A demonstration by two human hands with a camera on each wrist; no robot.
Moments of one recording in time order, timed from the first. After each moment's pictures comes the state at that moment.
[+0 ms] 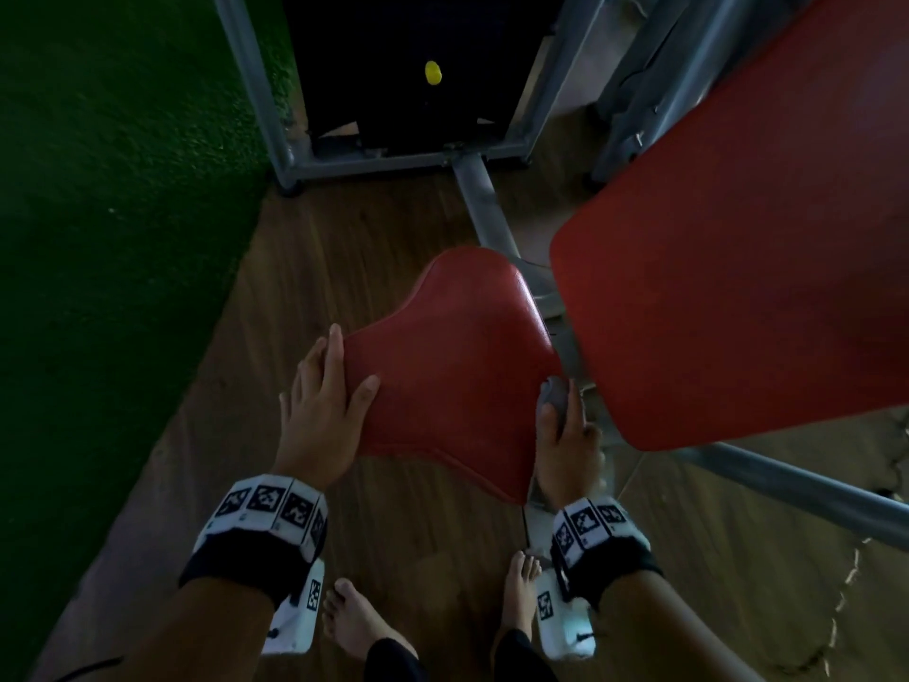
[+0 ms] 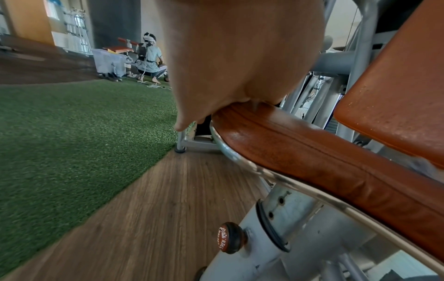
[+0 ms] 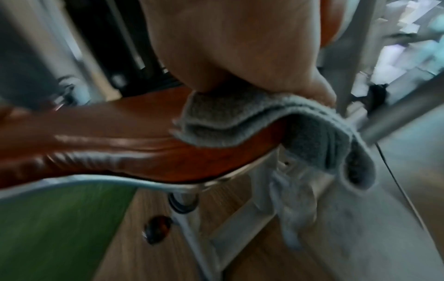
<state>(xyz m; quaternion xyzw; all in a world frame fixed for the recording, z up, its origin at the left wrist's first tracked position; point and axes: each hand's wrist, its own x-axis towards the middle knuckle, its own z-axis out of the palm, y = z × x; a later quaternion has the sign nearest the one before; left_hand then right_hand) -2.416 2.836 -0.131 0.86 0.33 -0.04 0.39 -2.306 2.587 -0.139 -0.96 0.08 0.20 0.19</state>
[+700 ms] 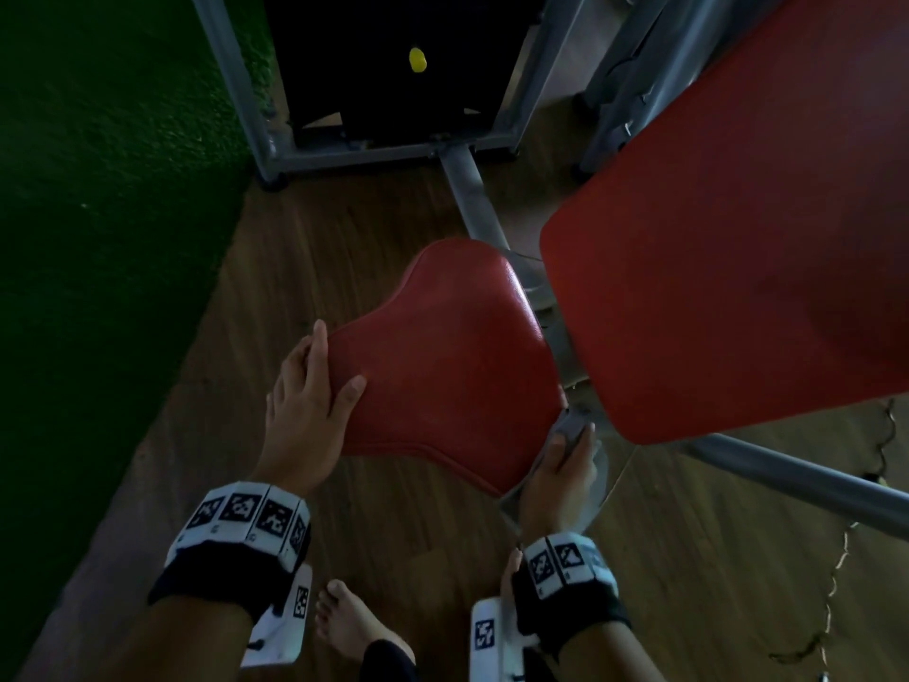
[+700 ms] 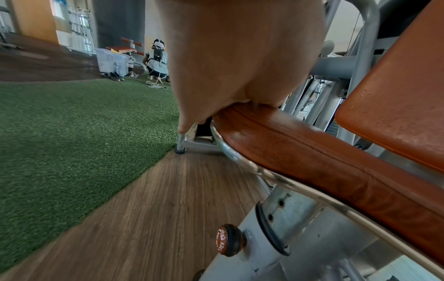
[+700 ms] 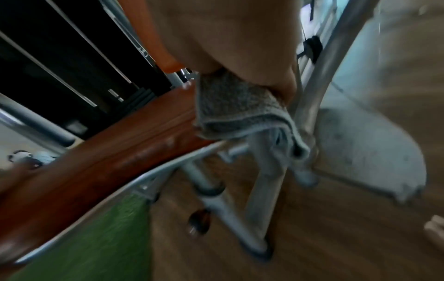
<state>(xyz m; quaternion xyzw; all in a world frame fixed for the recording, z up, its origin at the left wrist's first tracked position) -2.418 2.837 -0.136 0.86 0.32 -0.02 0.41 -2.348 2.592 -0.136 -0.88 0.21 0.07 0.41</state>
